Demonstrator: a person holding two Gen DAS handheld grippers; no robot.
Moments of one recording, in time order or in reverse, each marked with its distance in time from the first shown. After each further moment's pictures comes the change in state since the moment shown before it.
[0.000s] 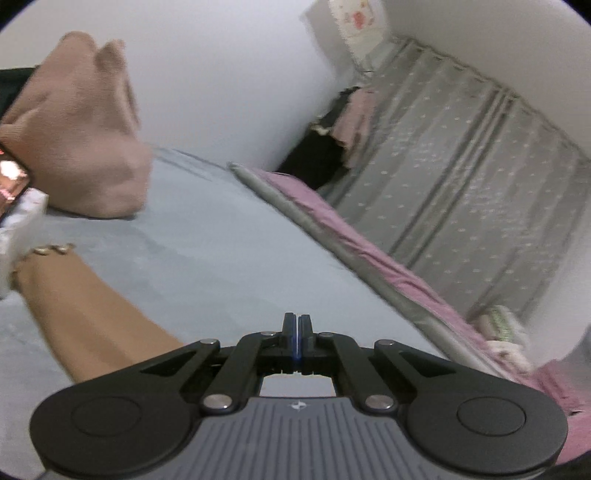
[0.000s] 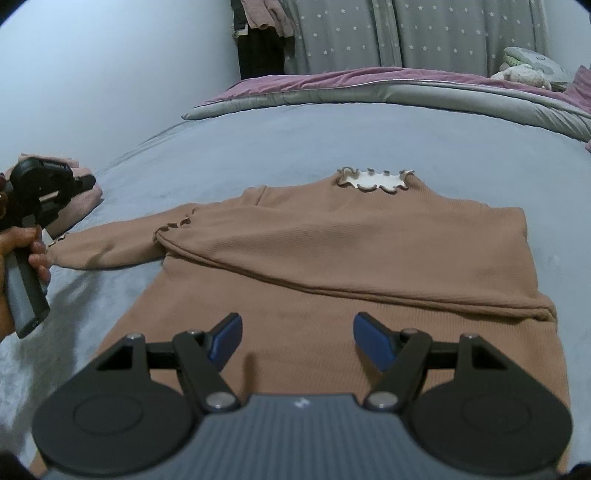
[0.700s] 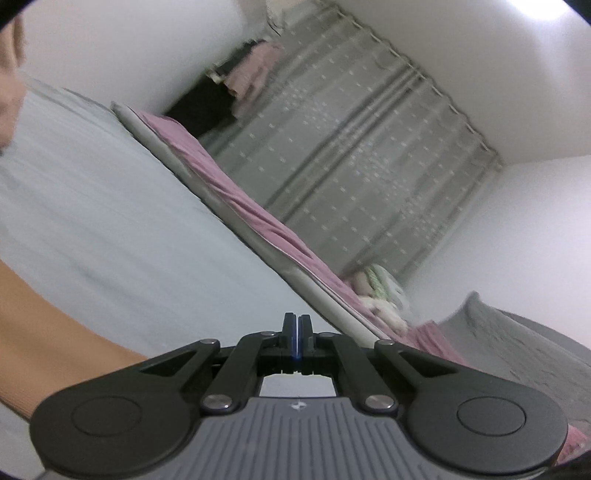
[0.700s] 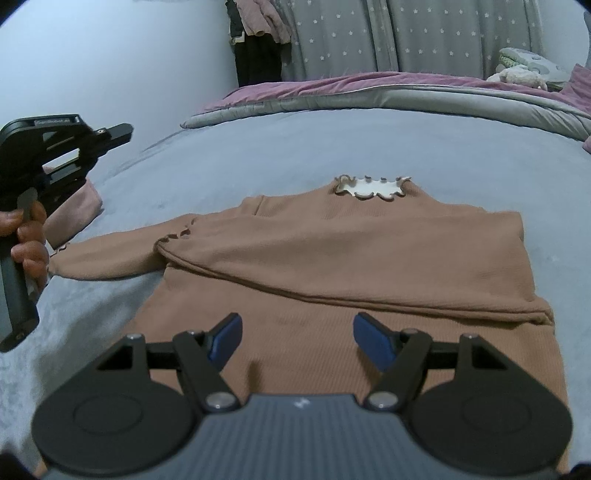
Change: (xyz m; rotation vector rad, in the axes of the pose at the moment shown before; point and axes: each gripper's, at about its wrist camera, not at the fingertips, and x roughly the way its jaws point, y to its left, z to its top) left arm 0.006 -0.057 -0.016 -0.028 0.189 -0.413; right arm -0.004 -0.002 0.004 0.017 -0.023 0.002
